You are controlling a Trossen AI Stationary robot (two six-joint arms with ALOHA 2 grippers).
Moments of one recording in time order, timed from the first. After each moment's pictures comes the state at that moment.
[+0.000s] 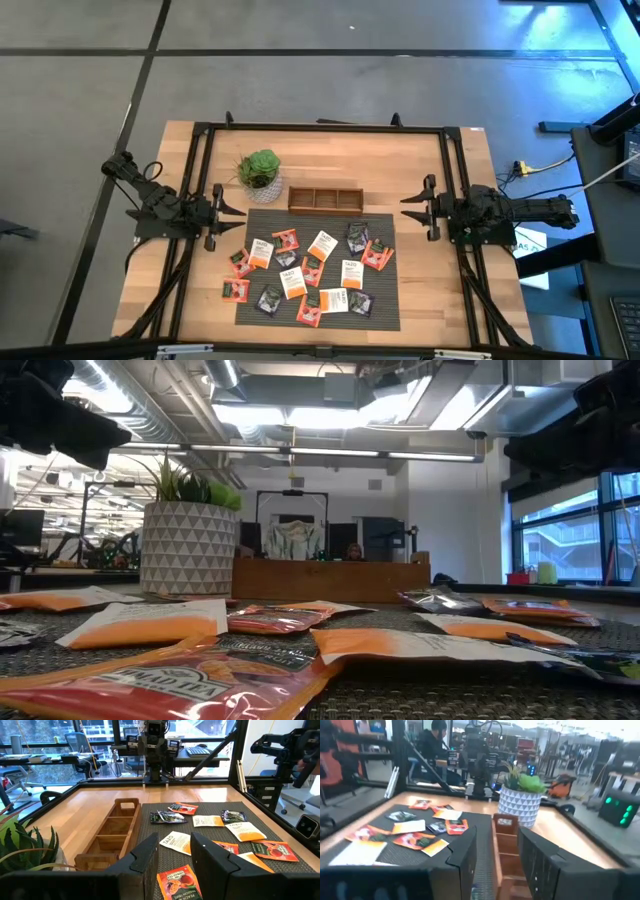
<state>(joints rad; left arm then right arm) -0.62 0.01 0.08 -0.18 -0.64 -0.07 0.04 0.02 0.01 0.03 0.04 -0.14</state>
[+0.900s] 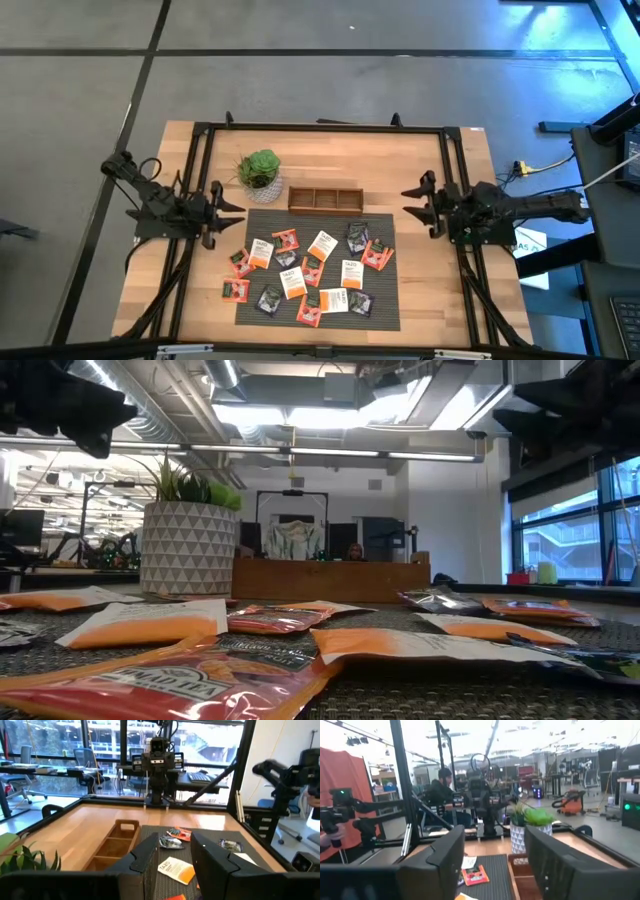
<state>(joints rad) -0.62 0.05 0.08 -0.01 -0.66 -0.07 0.04 0.27 0.01 0.48 0.03 0.11</state>
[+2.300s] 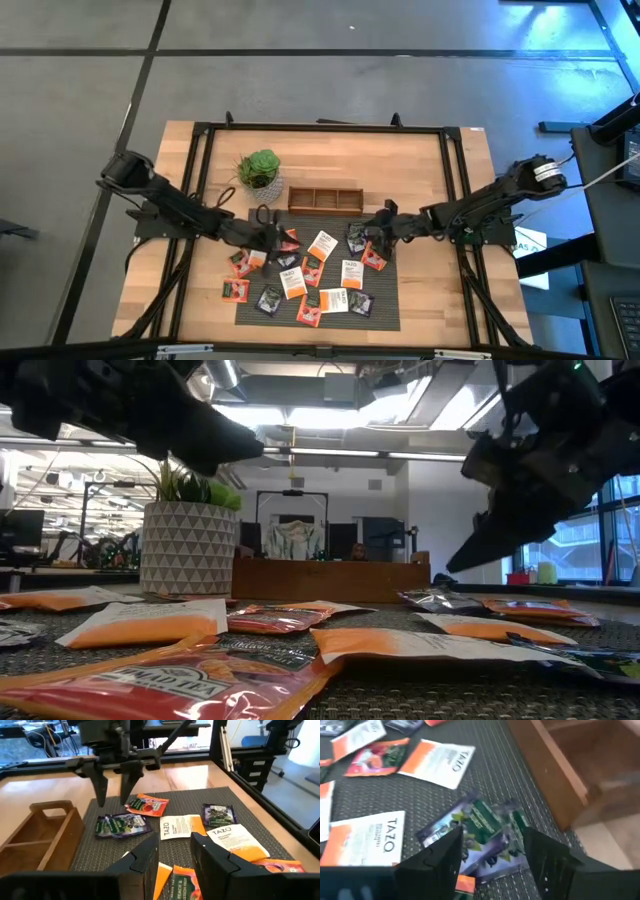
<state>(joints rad) -0.38 1.47 0.45 0.76 -0.27 -0.04 0.24 1.40 0.38 0.33 0.28 0.42</state>
